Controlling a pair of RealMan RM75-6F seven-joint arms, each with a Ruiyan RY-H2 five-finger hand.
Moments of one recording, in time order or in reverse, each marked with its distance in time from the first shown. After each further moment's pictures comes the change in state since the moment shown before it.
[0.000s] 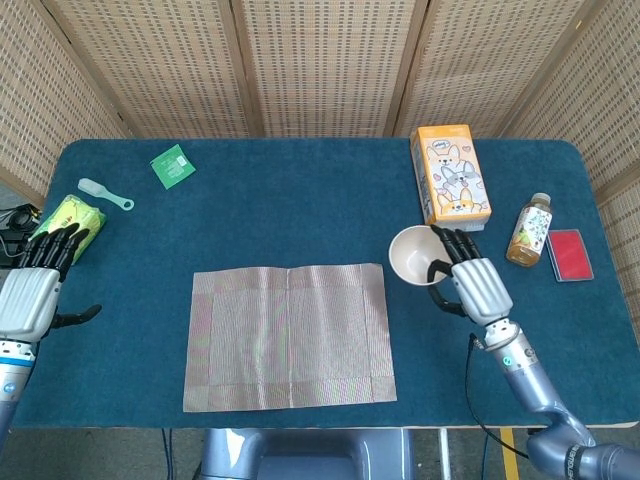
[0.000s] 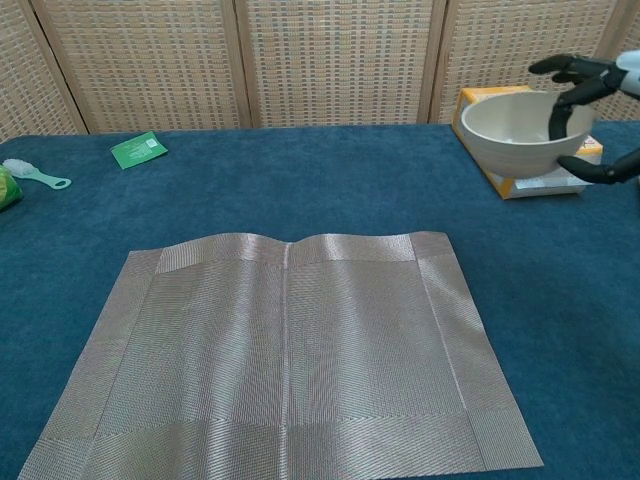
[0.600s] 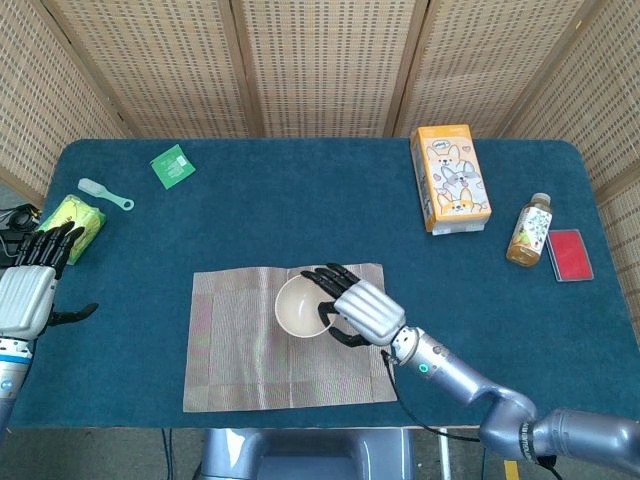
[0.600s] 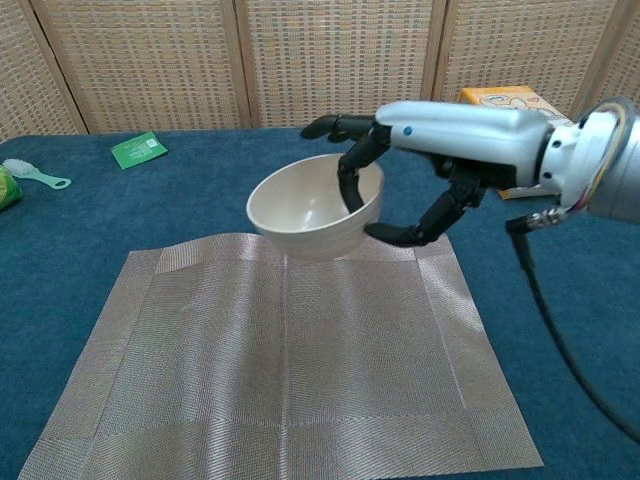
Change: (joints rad) left arm 0.002 0.004 -0.015 0.011 -0.024 -0.019 -0.011; right arm 0.274 -0.077 -0.002 -0.146 -0.077 -0.294 -0.060
